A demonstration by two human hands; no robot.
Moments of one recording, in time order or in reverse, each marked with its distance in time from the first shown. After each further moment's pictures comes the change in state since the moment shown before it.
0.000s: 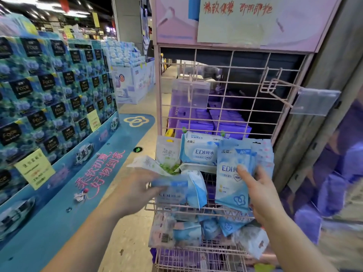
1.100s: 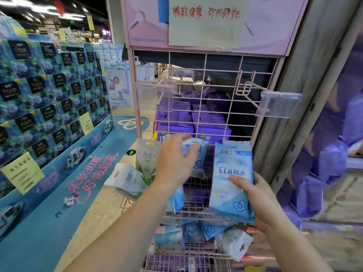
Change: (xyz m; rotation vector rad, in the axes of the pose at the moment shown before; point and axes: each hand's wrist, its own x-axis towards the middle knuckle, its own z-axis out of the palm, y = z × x) left_hand 0.088 0.124 0.064 -0.261 0.432 -0.047; right_hand 0.007 -0.014 -0.052 -0.001 -0.043 0.143
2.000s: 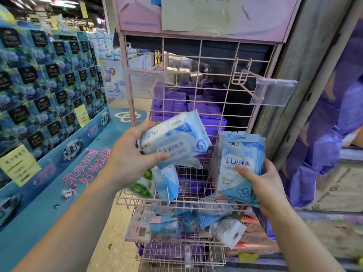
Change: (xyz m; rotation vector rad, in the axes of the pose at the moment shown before) left_hand -0.018 -0.010 -0.084 -0.170 -0.145 -0.118; right_hand 0.015 0.002 -0.030 -0.119 0.157 -0.187
